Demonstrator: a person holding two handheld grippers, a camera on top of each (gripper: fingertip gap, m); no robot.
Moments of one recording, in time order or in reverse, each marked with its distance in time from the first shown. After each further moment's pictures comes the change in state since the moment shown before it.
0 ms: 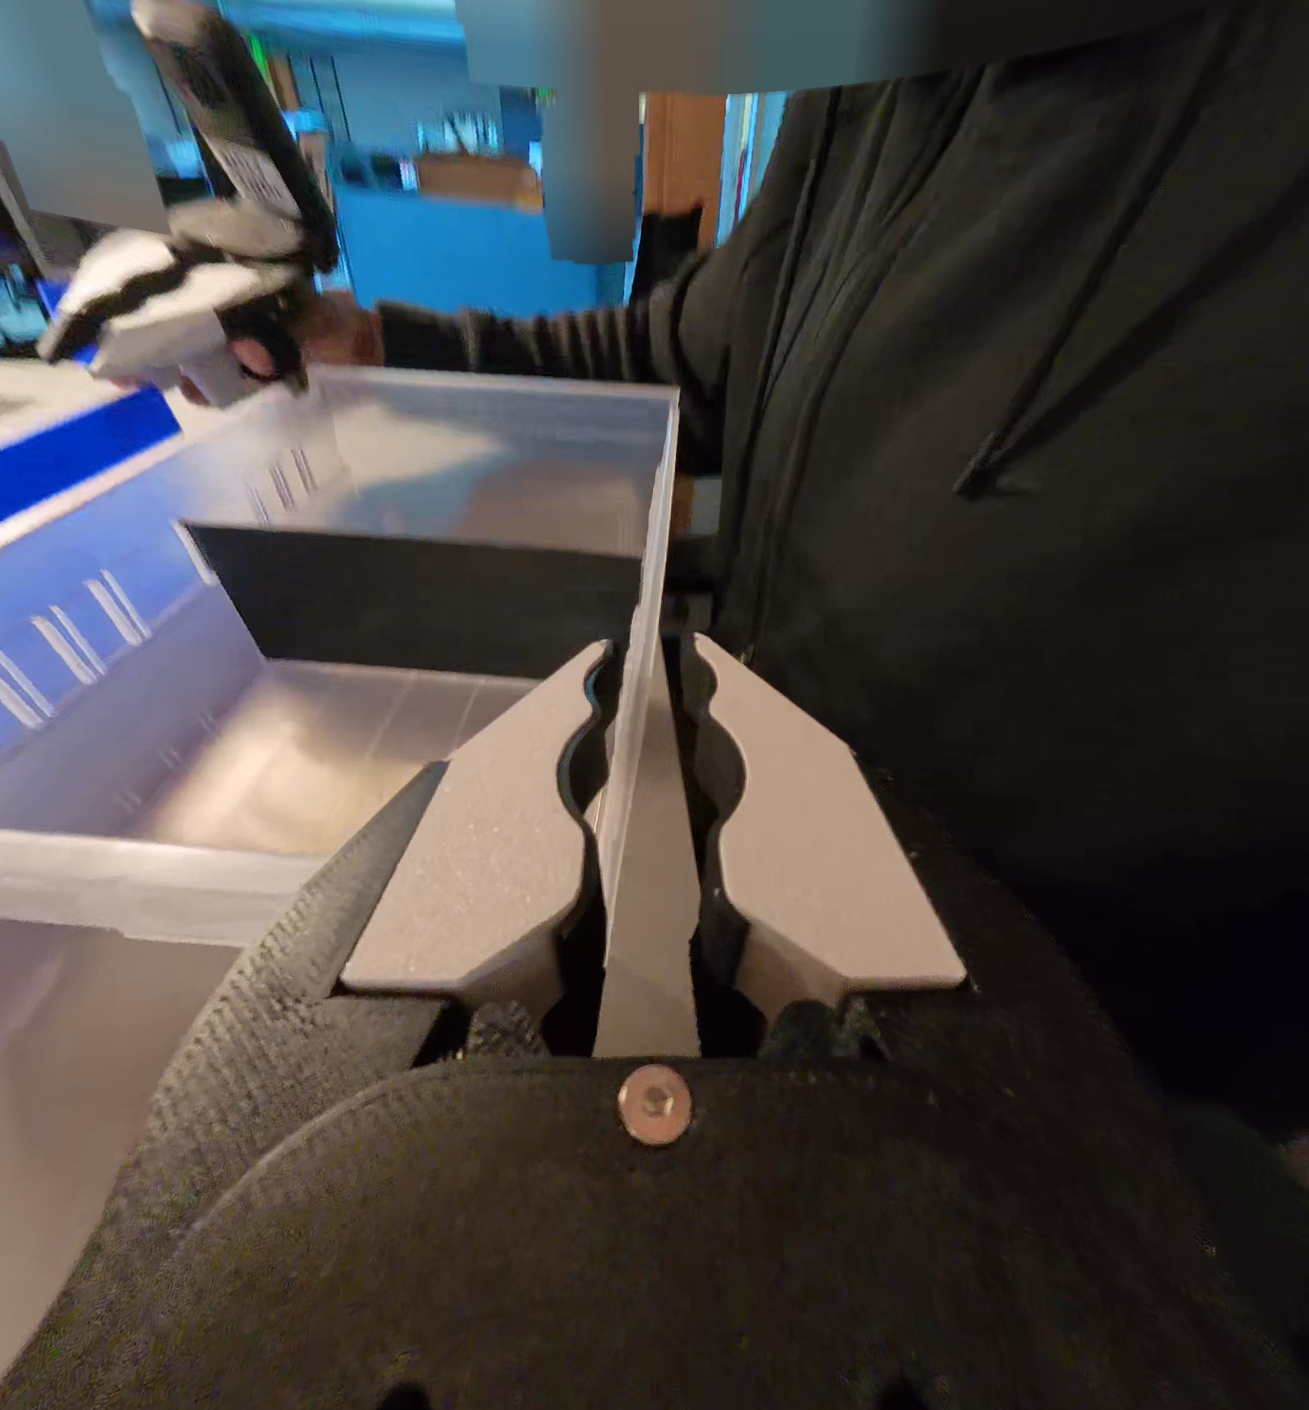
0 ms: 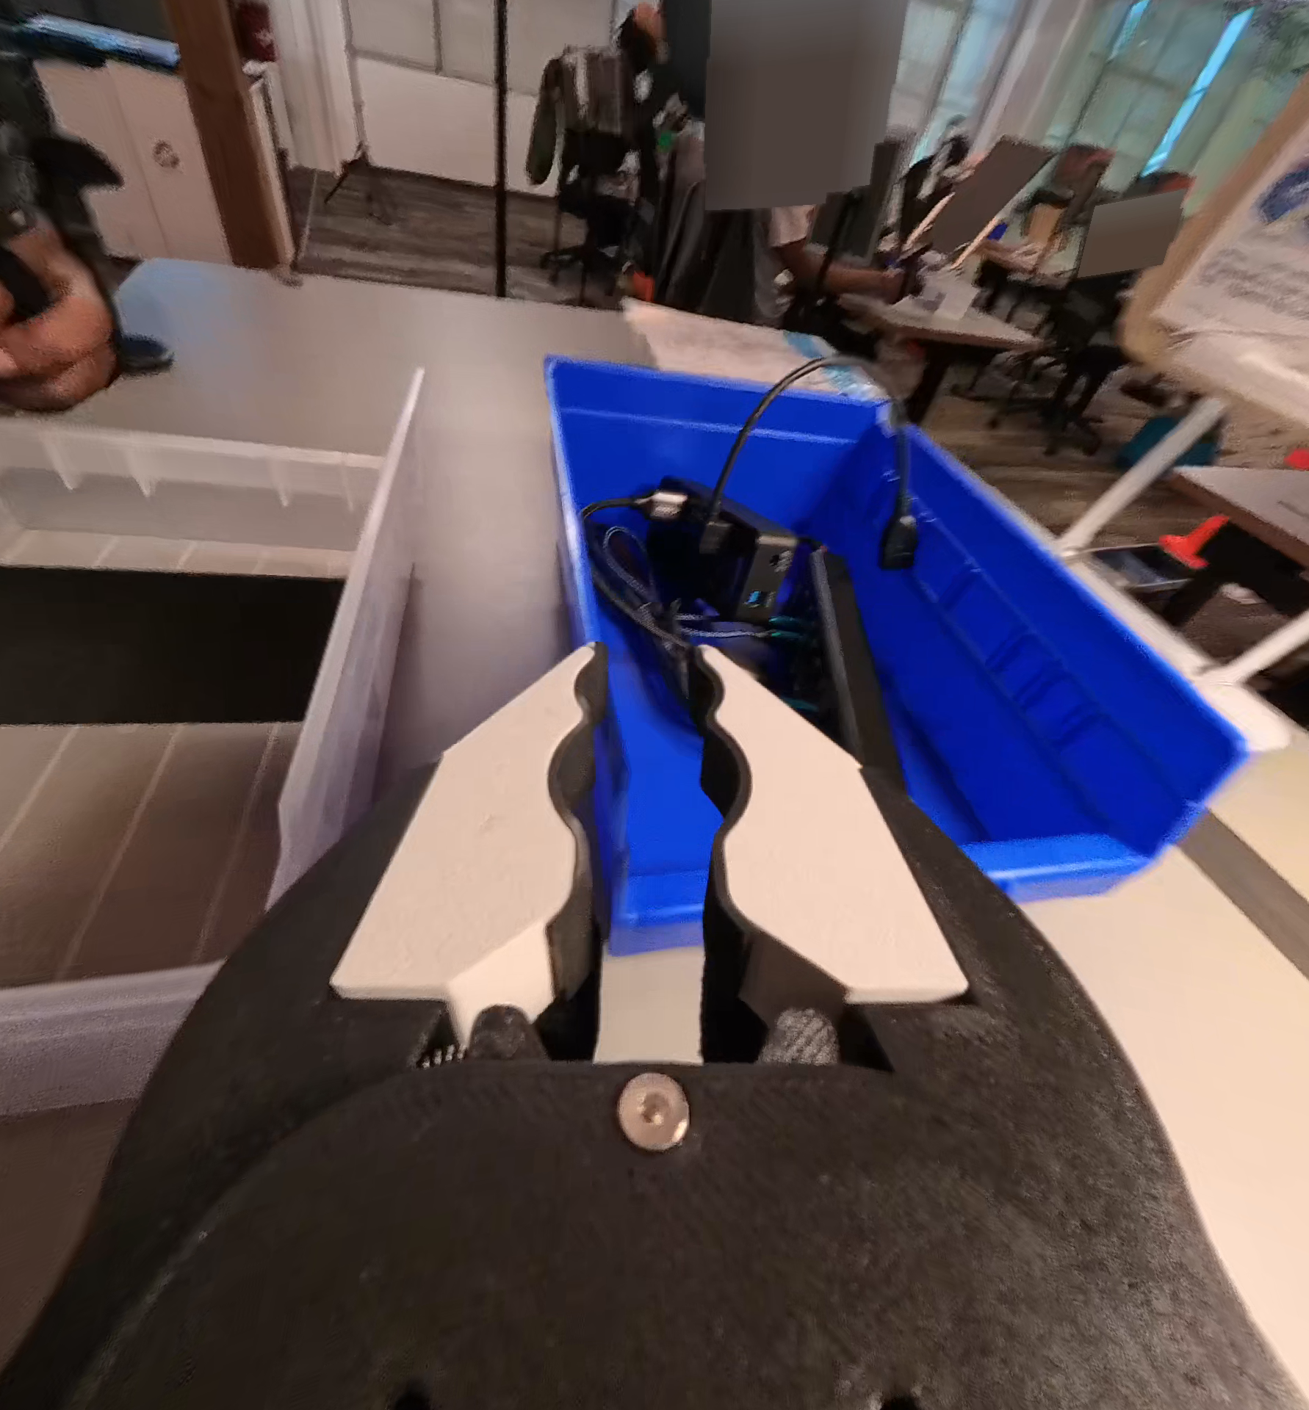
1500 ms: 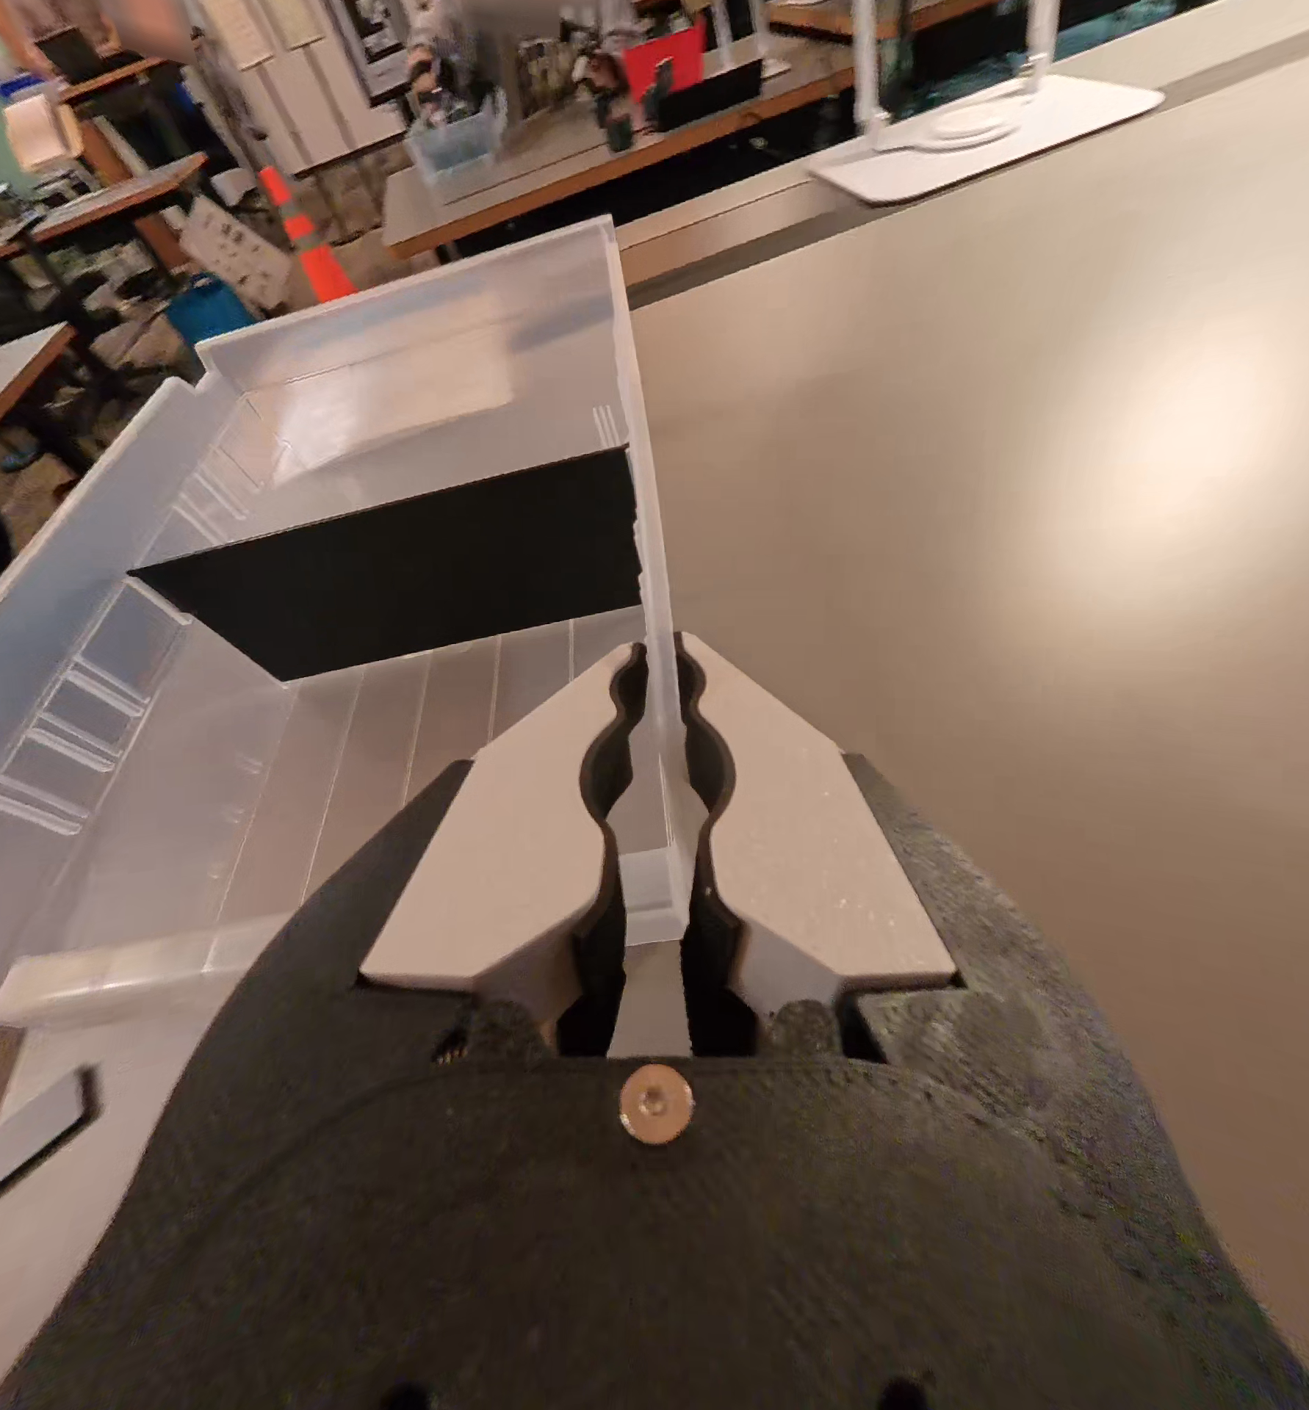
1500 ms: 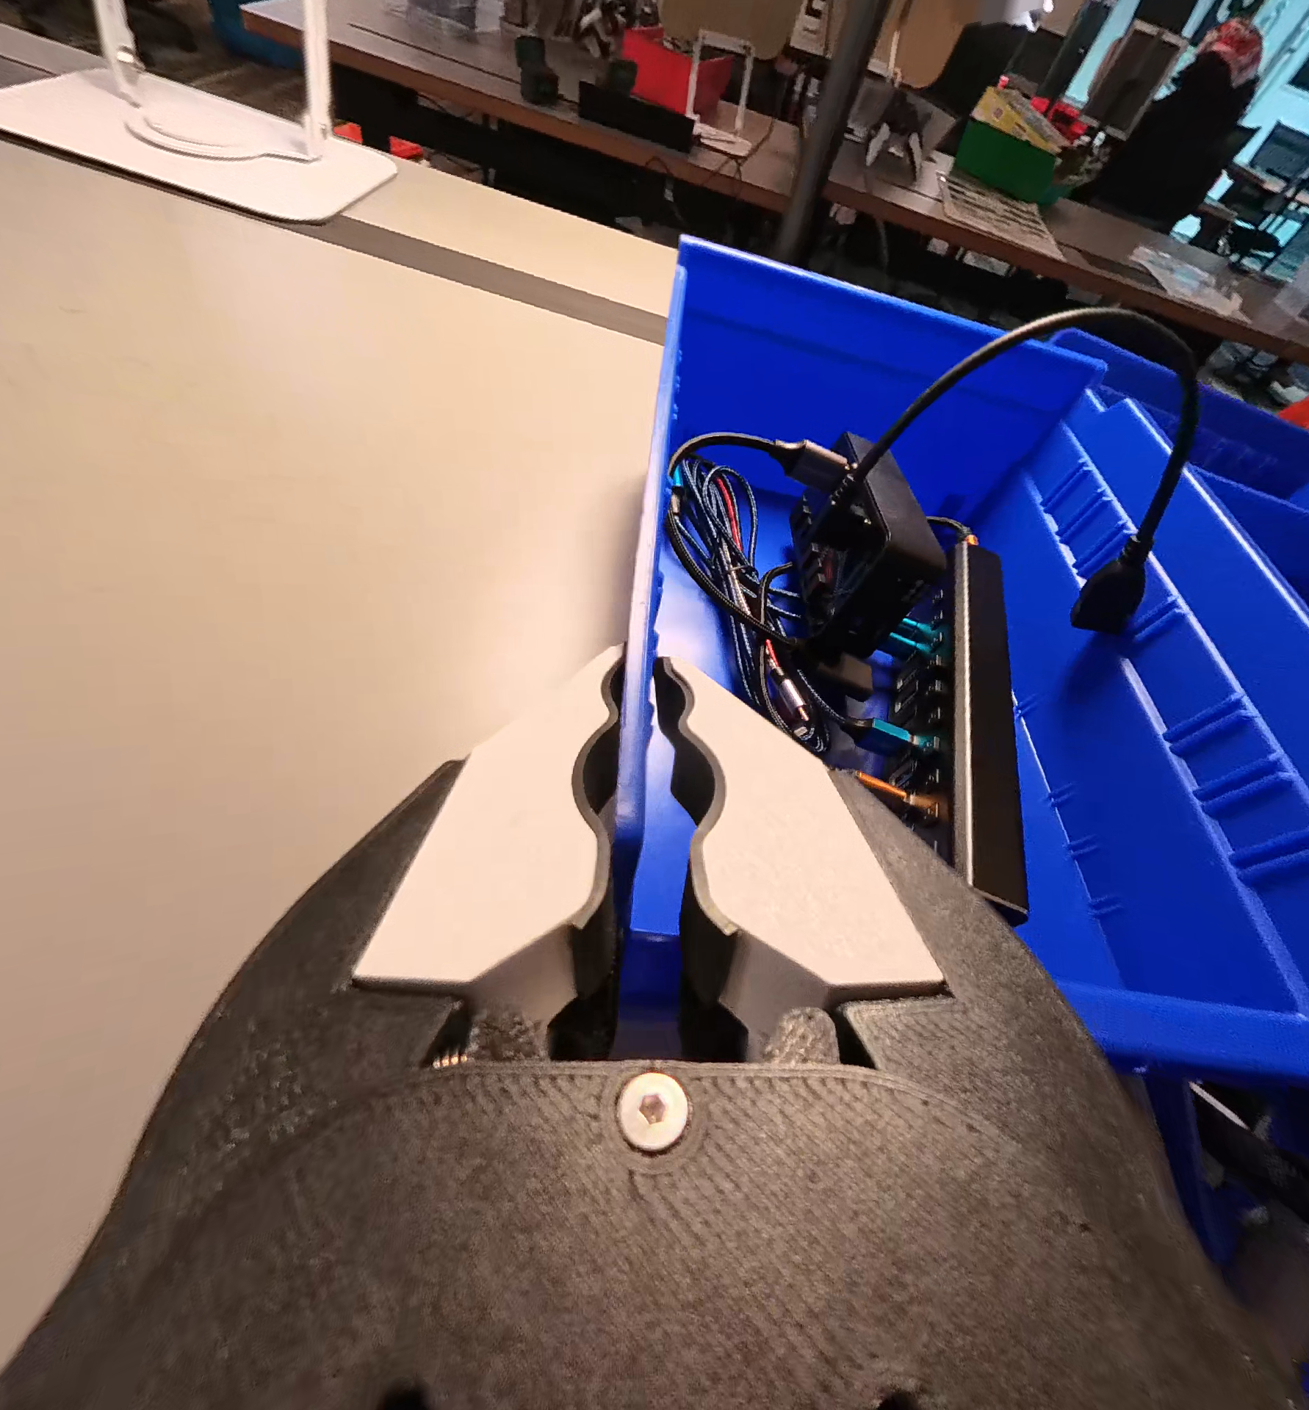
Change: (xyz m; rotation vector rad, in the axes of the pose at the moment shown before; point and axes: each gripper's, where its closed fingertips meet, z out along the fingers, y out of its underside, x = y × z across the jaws) left arm -0.127 0.073 -0.281 -0.308 -1.408 -0.144; right arm 0.029 0.108 -0.269 -0.366 1.050 0.277
